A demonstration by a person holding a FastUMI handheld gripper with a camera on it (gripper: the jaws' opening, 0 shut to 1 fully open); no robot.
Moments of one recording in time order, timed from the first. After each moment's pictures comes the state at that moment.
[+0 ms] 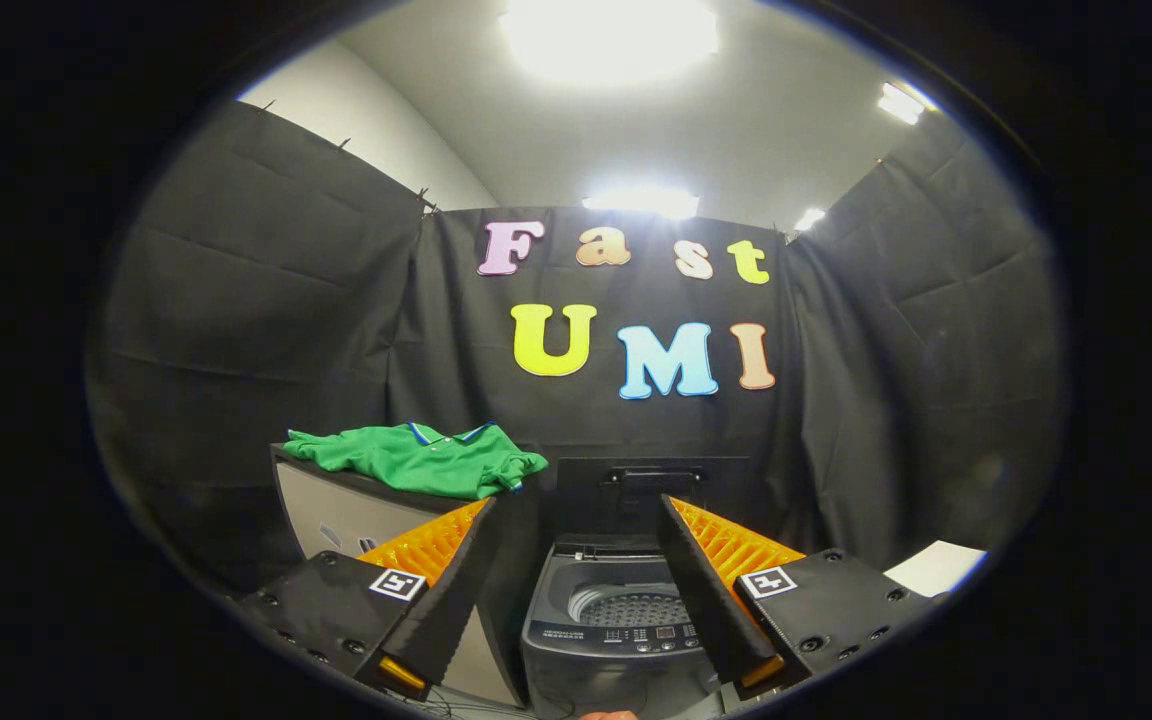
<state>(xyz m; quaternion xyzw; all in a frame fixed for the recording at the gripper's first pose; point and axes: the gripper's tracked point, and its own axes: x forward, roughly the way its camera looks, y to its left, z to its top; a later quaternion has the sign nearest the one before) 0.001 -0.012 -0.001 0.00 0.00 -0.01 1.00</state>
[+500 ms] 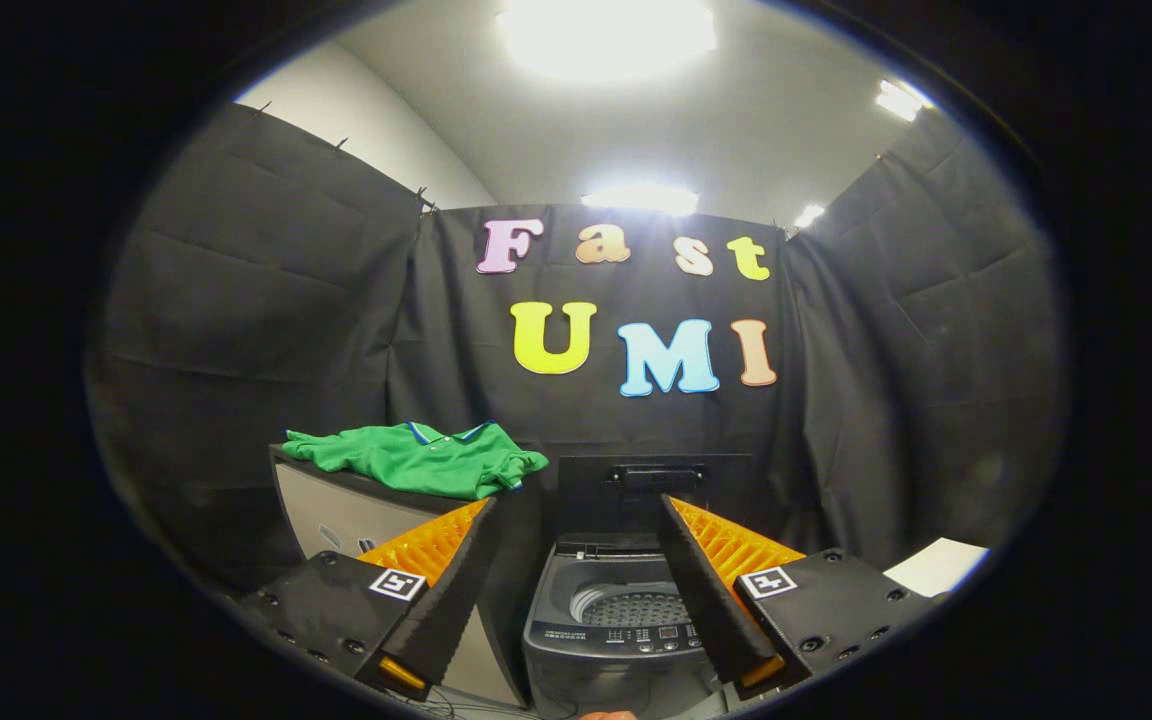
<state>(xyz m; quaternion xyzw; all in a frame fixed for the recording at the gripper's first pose) 0.007 -0.010 -0.006 0.01 0.01 -0.01 1.00</state>
